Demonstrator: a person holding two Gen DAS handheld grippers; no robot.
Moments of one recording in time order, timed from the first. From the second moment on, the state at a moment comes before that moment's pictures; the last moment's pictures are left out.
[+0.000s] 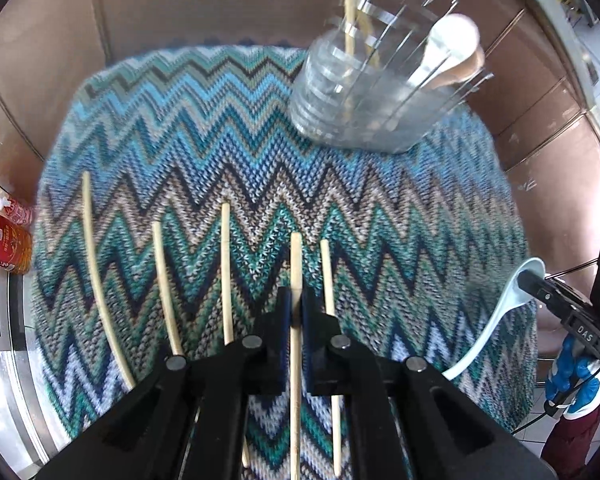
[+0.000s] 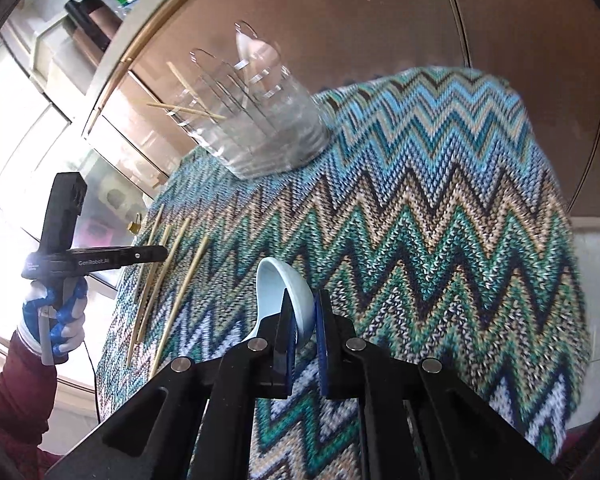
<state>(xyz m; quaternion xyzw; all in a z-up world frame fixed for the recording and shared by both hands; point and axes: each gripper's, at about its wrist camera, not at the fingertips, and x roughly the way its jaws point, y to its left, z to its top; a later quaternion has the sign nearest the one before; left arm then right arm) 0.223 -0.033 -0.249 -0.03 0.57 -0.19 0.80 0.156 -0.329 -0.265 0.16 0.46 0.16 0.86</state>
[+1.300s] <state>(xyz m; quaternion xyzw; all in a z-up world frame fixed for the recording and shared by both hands) 0.298 -0.062 -0.035 -0.18 0.18 -0.18 0.95 0.254 -0.248 -0.072 -0.06 0.21 0.05 0.97</state>
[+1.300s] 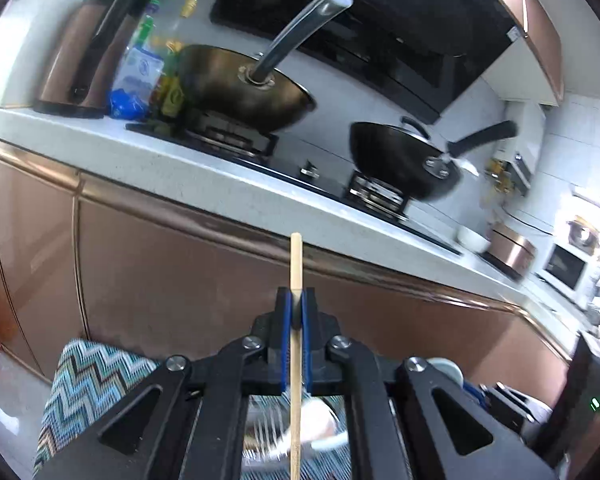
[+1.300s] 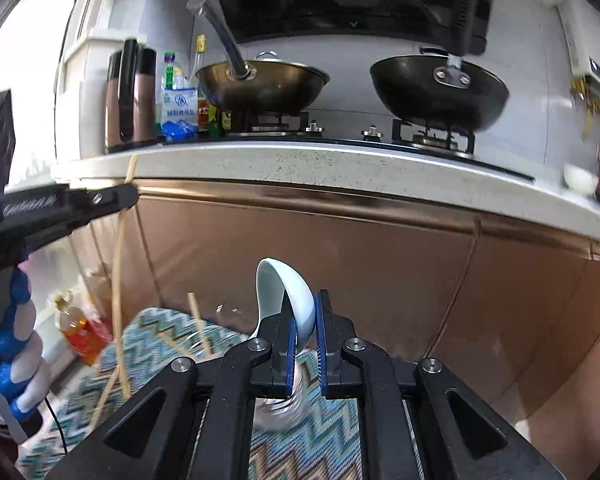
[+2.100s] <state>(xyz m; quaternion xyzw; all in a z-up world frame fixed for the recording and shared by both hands) 0.323 -0.072 -0.117 -0.15 0.15 -0.10 0.97 0.277 -0.223 -0.150 -0.13 0.22 0.06 0.97</state>
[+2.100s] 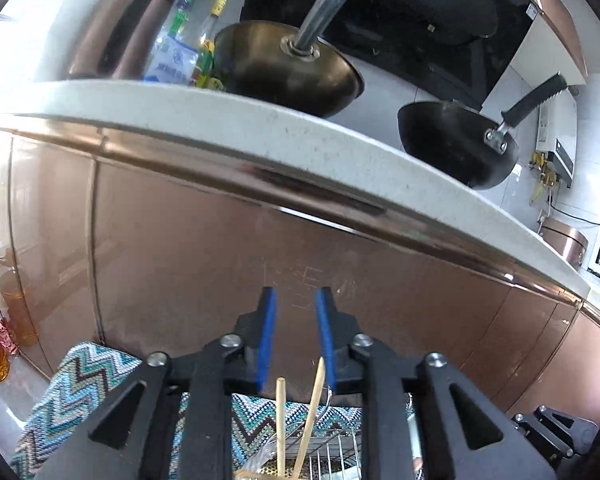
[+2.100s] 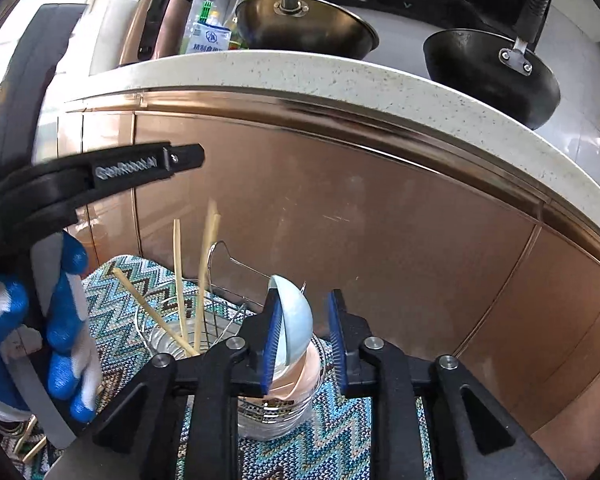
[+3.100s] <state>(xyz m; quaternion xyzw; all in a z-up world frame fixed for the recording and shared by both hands) 0.081 0.066 0.034 -0.13 0.04 -0.06 0.99 0.077 -0.207 -0.014 -0.10 0.10 0.03 0.99</state>
